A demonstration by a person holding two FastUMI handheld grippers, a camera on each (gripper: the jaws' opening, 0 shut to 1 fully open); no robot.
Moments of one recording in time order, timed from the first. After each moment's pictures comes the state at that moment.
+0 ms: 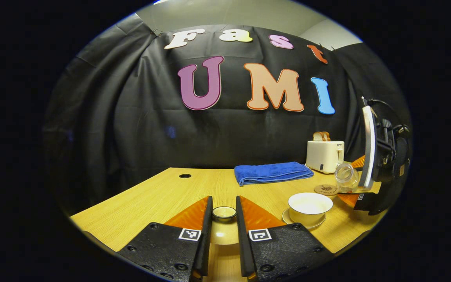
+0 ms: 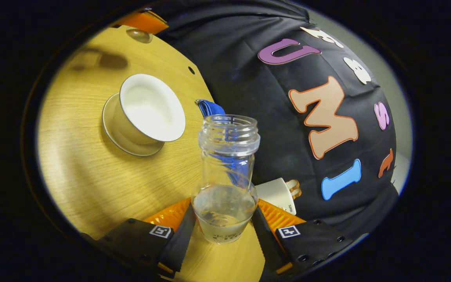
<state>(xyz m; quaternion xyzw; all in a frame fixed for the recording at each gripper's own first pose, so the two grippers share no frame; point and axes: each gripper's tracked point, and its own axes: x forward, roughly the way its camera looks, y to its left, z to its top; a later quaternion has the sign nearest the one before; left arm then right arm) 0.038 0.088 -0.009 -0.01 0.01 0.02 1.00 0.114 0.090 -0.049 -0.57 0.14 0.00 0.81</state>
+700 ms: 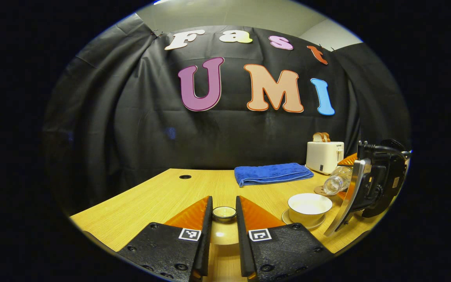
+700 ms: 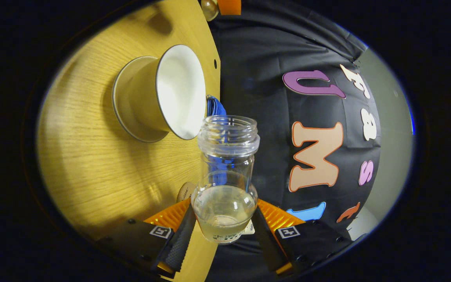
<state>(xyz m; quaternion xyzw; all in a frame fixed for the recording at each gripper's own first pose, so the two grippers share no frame) 0.037 0.089 -0.008 -0.01 0.01 0.02 1.00 0.129 0.107 -0.035 -0.72 0.08 -0.01 0.69</state>
